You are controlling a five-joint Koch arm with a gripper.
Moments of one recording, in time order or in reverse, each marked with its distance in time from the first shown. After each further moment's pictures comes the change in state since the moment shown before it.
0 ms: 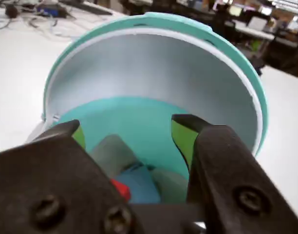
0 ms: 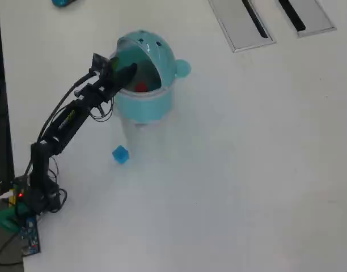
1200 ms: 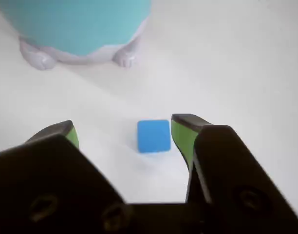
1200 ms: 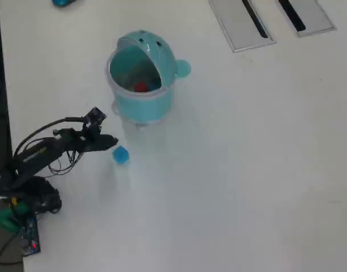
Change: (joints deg) arm 14.3 40.2 57.3 23.2 2.5
